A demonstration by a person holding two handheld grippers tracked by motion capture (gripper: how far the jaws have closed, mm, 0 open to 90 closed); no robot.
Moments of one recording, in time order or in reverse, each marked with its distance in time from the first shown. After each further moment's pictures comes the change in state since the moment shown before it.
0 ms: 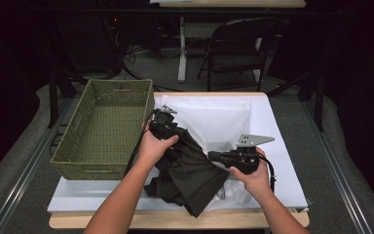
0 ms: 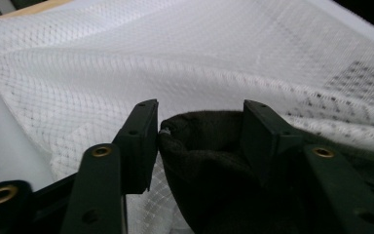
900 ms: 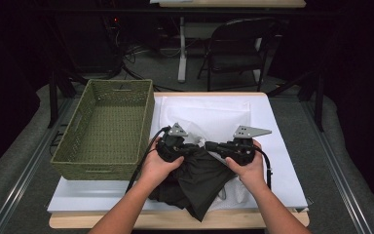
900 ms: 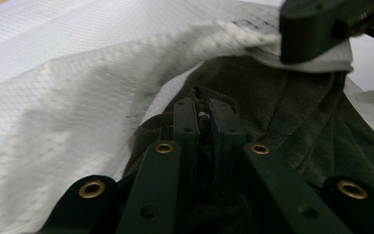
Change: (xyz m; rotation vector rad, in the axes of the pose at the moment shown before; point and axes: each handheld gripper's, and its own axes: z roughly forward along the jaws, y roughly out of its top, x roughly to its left) left arm -0.062 -0.026 -0.023 -0.007 -0.167 0.173; right arm -0.008 0.018 0.012 -0.055 -0.037 0.008
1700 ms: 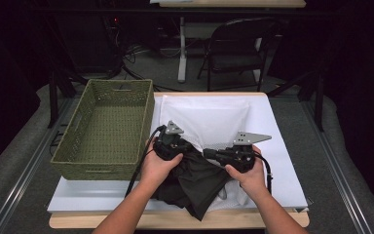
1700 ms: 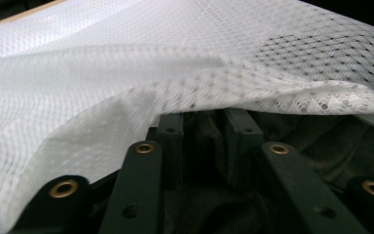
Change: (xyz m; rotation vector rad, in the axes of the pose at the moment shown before) left arm 0.007 -0.005 -0.007 -0.058 0.125 -0.103; right arm 0.016 -0.008 -0.005 0.015 0.058 -0.014
